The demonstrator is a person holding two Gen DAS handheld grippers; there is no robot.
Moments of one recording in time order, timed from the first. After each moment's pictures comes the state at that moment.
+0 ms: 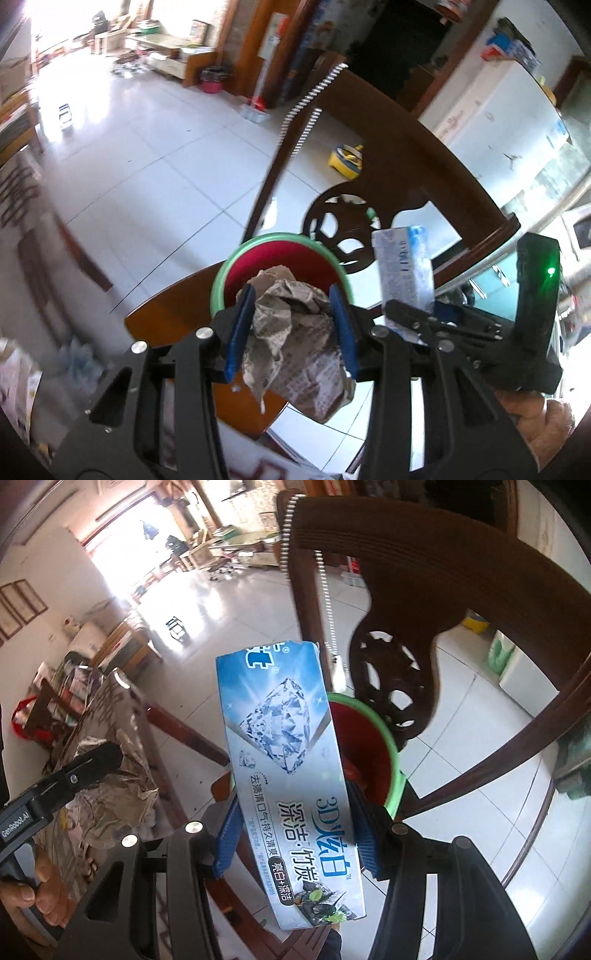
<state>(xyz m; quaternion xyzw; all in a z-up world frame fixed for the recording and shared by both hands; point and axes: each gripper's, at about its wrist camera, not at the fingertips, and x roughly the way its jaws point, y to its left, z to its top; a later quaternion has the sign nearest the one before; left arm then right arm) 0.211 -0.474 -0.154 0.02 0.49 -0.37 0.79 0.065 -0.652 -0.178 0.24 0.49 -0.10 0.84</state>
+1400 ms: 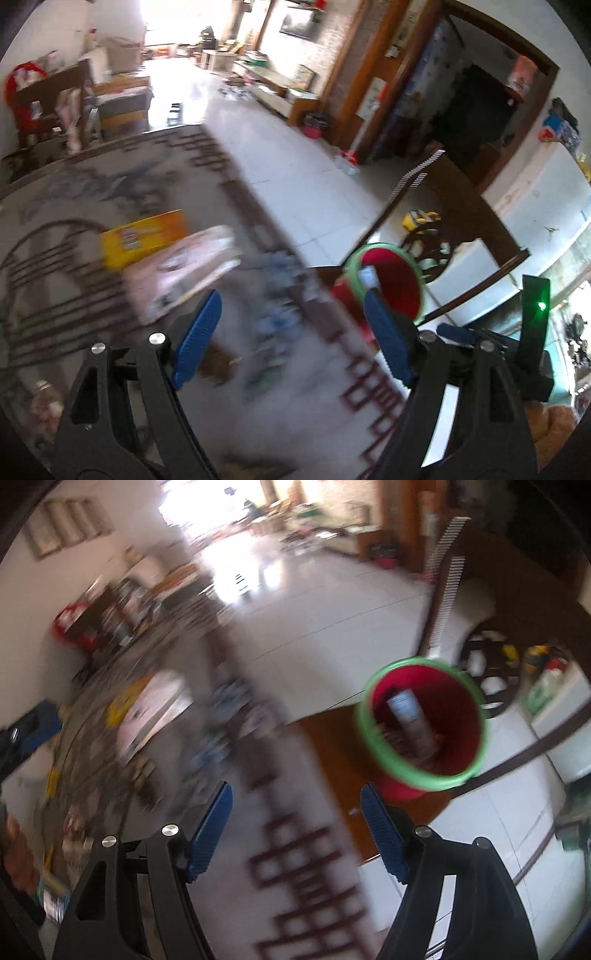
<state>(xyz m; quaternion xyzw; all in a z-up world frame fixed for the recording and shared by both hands) 0.098 -0.167 -0.098 -0.06 0.43 -0.18 0.88 0.024 -0.412 -0.160 0.12 0.53 0.05 0.84</state>
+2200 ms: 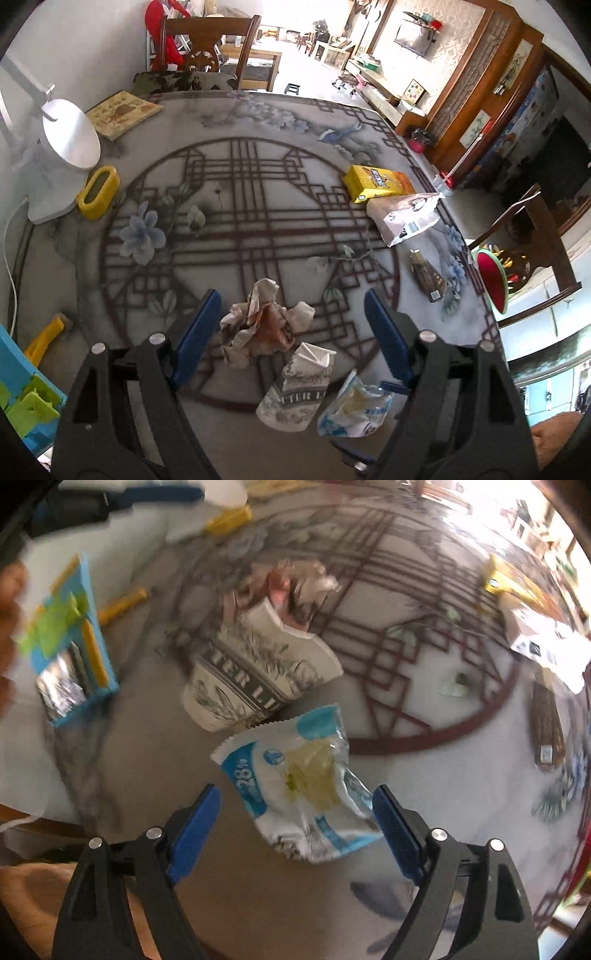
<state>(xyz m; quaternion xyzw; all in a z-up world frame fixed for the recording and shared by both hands) 0.002 0.095 -0.144 -0.13 0.46 -0.02 0.88 -0.051 -0.039 -0.258 -0.21 0.59 0.34 0.71</state>
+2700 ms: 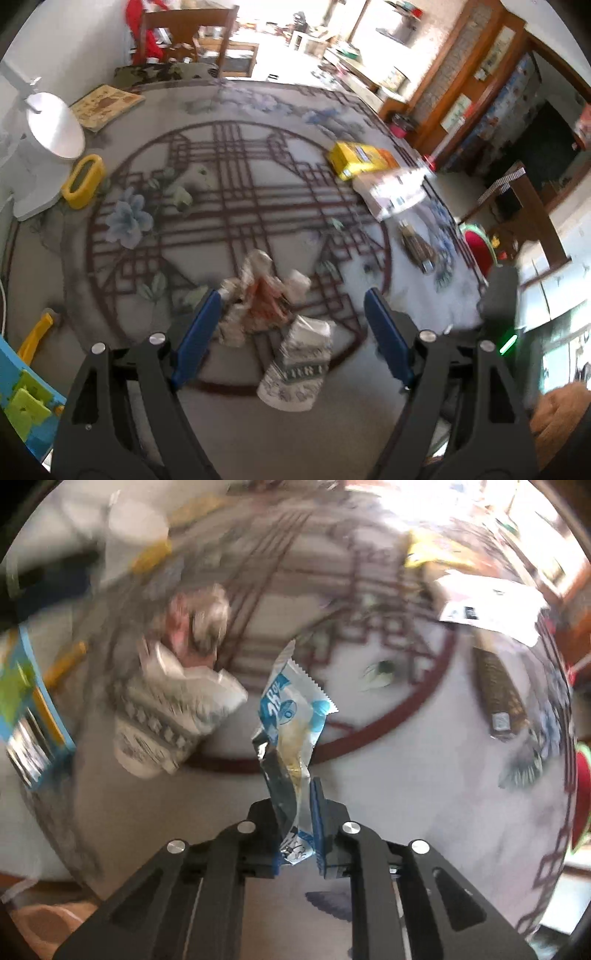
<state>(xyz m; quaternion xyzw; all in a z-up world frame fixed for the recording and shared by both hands) -0.015 0.088 -0.164 -0.11 0.48 -0.07 0.87 -0.021 -0.101 -0.238 -0.09 0.58 0.24 0.77</state>
